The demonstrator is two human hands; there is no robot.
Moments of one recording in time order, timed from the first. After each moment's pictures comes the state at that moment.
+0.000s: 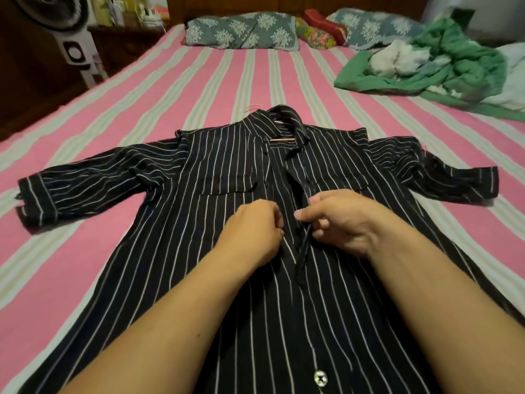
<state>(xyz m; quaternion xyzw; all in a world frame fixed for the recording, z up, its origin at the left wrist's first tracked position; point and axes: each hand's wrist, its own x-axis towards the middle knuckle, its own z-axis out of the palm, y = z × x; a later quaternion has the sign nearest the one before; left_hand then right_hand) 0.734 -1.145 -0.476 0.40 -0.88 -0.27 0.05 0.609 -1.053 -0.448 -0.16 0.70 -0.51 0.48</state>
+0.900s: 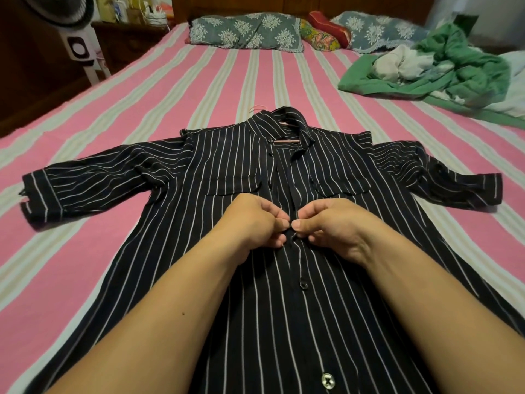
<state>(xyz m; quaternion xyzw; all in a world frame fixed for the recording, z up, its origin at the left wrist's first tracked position) 0.738 -1.162 -0.471 0.41 -0.65 -0.64 0.09 0.615 -1.060 -0.463 -0.20 0.71 -0.49 0.47</state>
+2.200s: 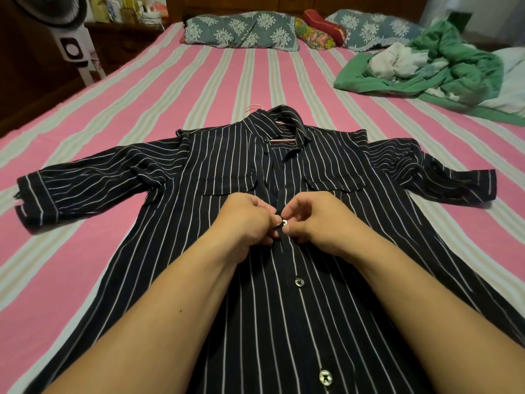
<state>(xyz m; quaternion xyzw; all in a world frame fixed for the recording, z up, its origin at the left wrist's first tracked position) 0.738 -1.158 -0.467 0.45 -0.64 -0.62 0.13 0.622 -1.062 -0.467 -0.40 0.79 -0.36 0.29</state>
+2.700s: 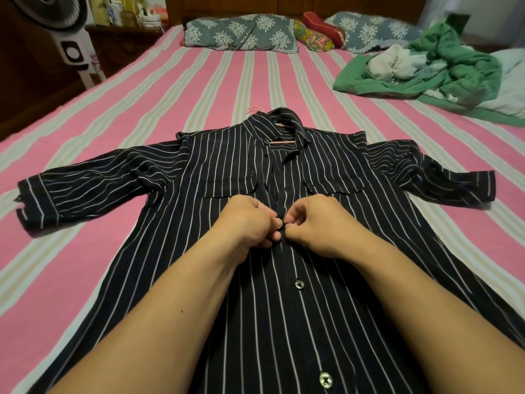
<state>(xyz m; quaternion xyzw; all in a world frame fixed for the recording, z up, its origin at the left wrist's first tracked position) 0.736 -1.160 -0.468 0.45 -0.64 -0.61 0.12 0.623 -1.064 -0.462 -0.46 0.84 -0.23 0.19</state>
